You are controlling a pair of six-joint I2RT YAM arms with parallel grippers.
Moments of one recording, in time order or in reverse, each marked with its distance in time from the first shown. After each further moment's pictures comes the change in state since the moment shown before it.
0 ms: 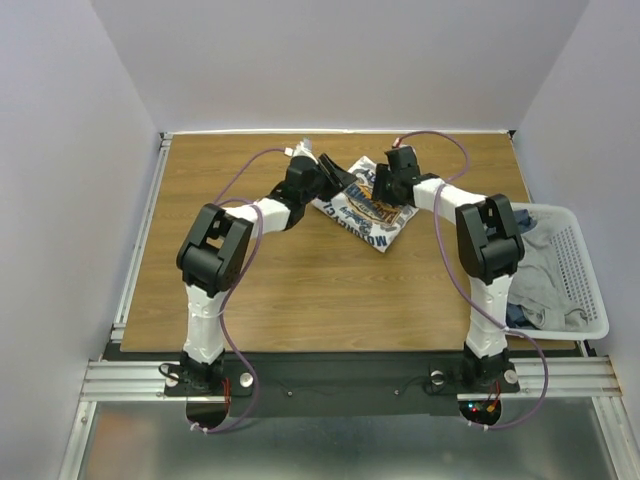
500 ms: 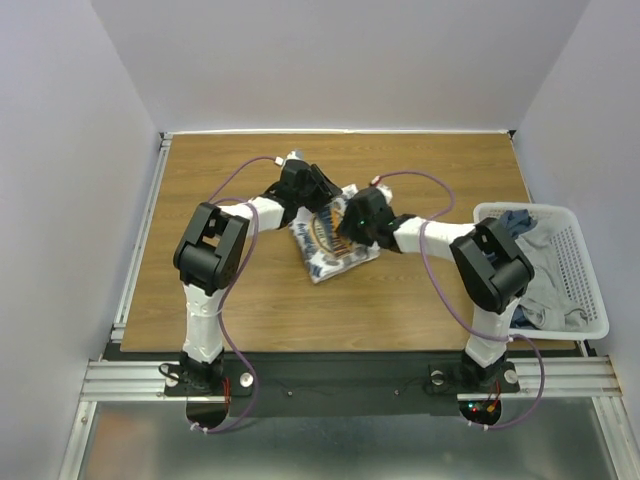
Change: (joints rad) left arm 0.010 0.060 -0.004 -0.195 -0.011 0.035; right arm 0.212 -0.222 -0.365 0.171 0.014 0.374
